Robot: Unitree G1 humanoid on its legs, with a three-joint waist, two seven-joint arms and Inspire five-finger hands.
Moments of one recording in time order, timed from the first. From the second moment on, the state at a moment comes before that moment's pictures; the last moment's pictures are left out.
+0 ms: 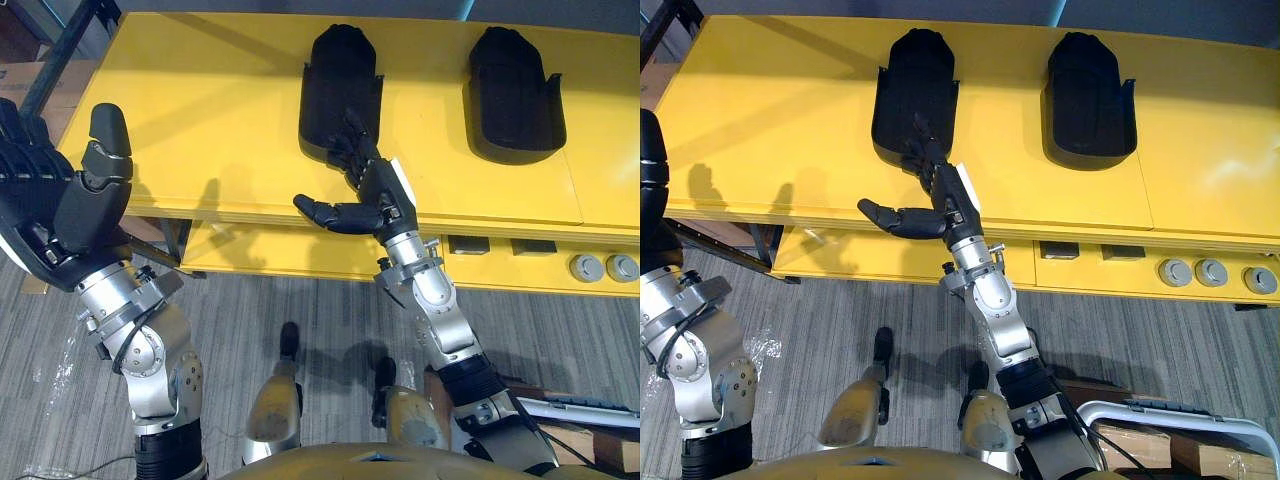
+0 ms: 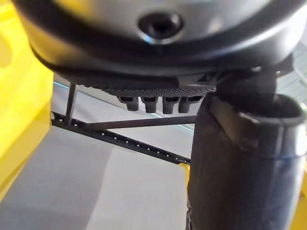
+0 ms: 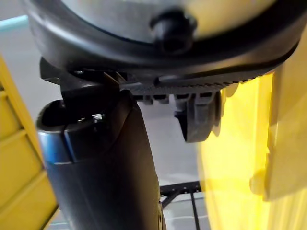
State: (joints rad) left arm 0.03 0.05 0.21 -0.48 -0.32 -0.43 0.38; right arm -0.30 -0.10 0.25 0.11 0.20 -0.29 0.10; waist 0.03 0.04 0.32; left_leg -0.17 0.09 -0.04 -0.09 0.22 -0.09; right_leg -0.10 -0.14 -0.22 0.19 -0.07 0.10
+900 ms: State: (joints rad) left arm 0.04 0.01 0.21 -0.48 -0.35 -0.39 0.28; right arm -0.36 -0.07 0.25 0.18 0.20 -0.32 0.10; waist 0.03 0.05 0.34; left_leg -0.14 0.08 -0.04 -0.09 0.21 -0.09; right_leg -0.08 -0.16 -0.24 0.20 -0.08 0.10
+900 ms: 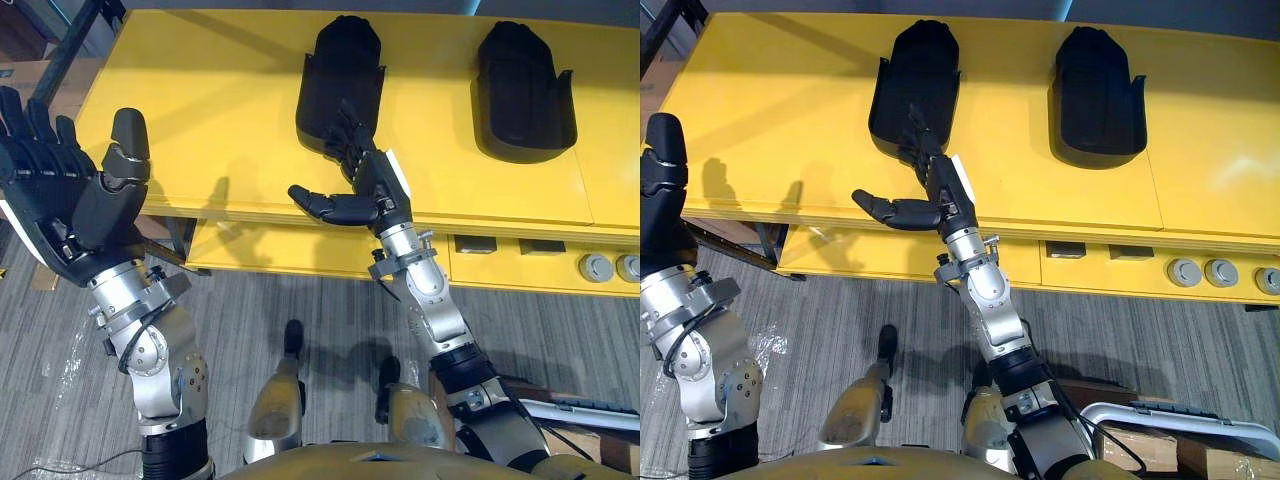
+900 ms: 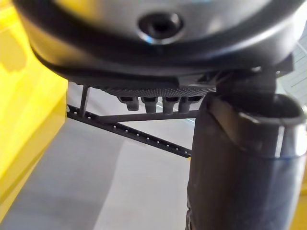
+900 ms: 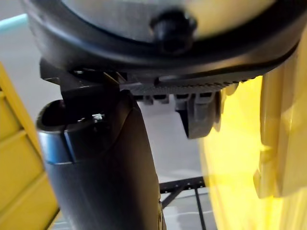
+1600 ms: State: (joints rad) left arm 0.13 0.01 0.02 -0.41 -0.47 -0.30 0.03; right arm 0.32 0.02 -0.09 -0.37 0.20 -0.26 -0.05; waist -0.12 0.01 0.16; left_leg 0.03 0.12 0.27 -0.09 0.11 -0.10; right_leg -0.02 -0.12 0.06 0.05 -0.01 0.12
